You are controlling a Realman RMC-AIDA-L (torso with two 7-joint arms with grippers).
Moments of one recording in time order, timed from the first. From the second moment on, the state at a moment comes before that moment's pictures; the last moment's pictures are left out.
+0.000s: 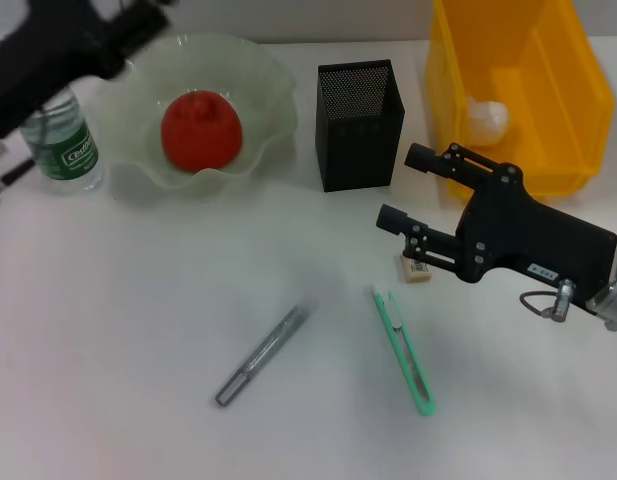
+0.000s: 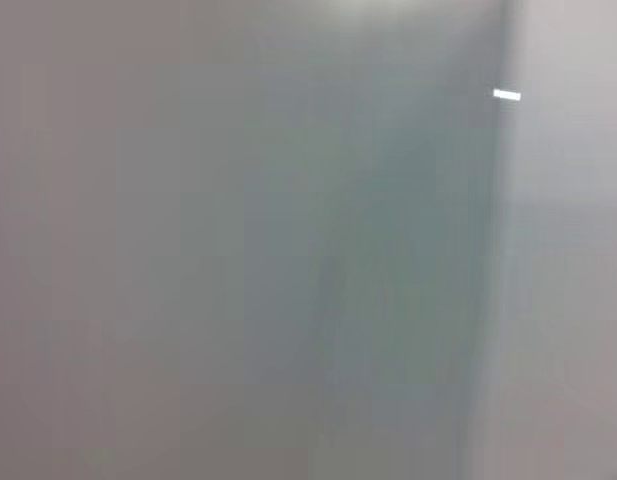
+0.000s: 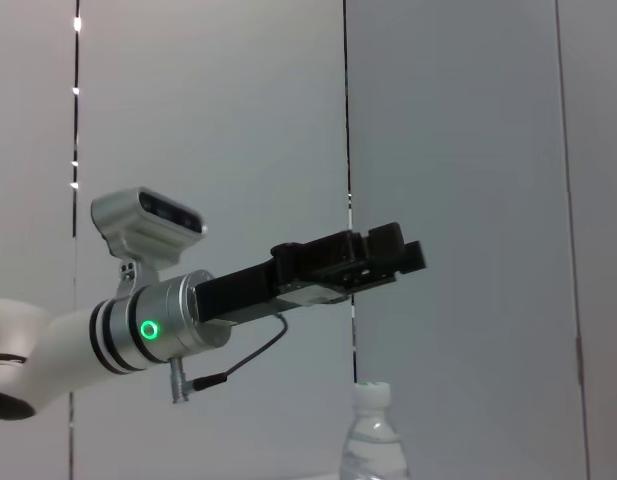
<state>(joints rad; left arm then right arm) -0.40 -2.06 1.04 0.66 1.10 1.44 -1.14 0.45 2.09 -0.96 -0.27 -1.38 -1.63 0.70</state>
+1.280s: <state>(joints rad) -0.39 -2.06 1.13 0.74 1.48 1.55 -1.29 0.41 2.00 -0.69 -1.26 -1.97 -2.05 2.07</state>
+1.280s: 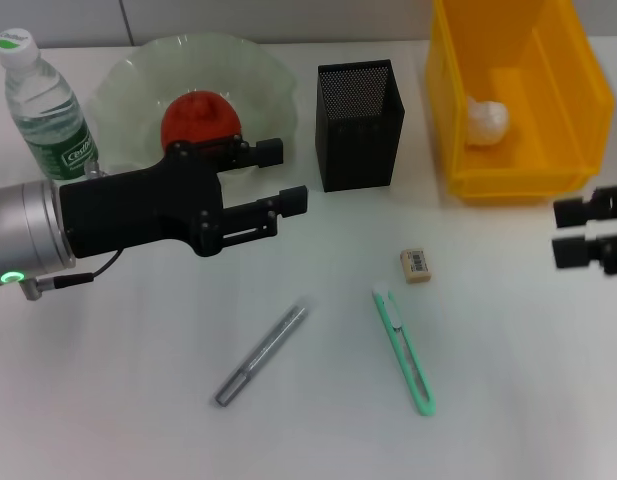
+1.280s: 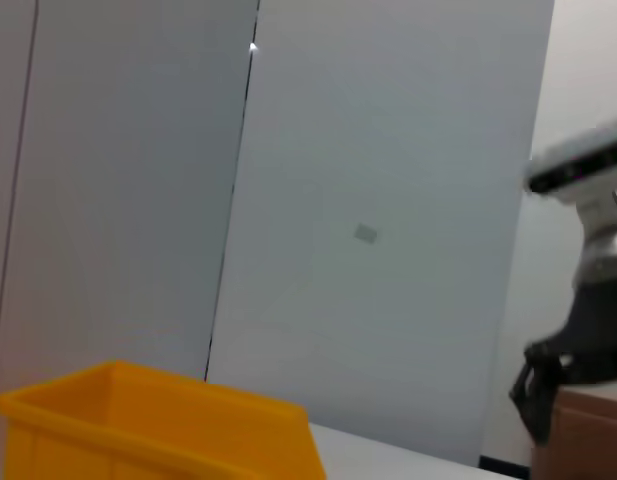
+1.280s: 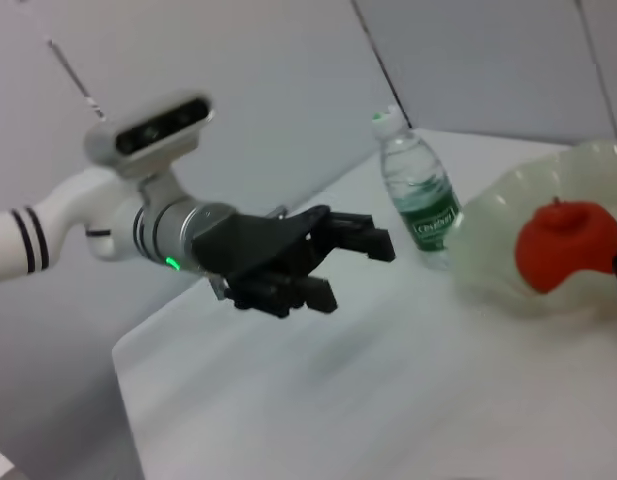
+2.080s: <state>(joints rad) -0.39 -2.07 1.13 0.72 1.48 1.51 -1.26 0.73 1.97 -0.83 -1.09 -2.35 -2.07 2.45</state>
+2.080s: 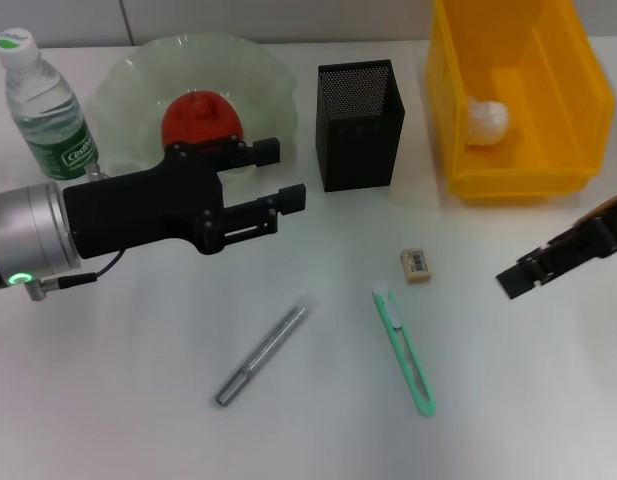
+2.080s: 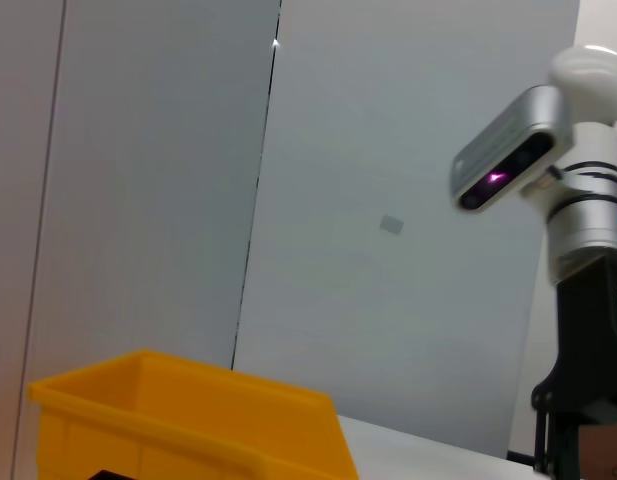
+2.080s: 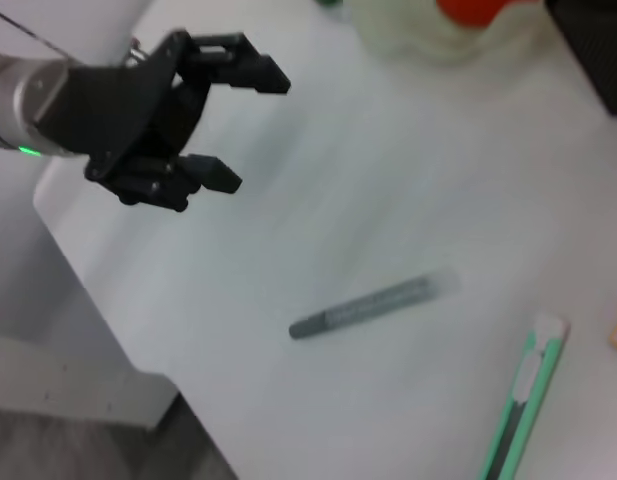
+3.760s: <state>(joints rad) -0.44 -2.07 1.14 0.65 1.47 1.50 -1.09 1.15 2.09 -1.26 -0.58 -2.55 -1.61 2.60</state>
